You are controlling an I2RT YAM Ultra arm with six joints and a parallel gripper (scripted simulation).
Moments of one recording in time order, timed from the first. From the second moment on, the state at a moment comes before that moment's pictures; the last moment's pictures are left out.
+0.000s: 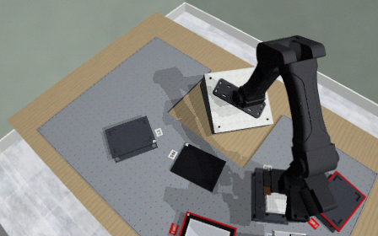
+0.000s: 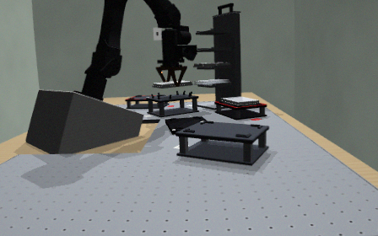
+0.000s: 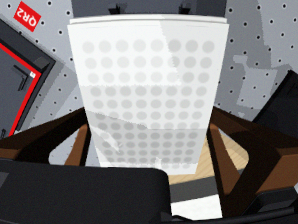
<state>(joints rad) 0.75 1.40 1.19 -0.95 0.03 0.37</state>
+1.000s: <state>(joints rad) 0.75 1.37 1.26 -1.06 0.03 0.38</state>
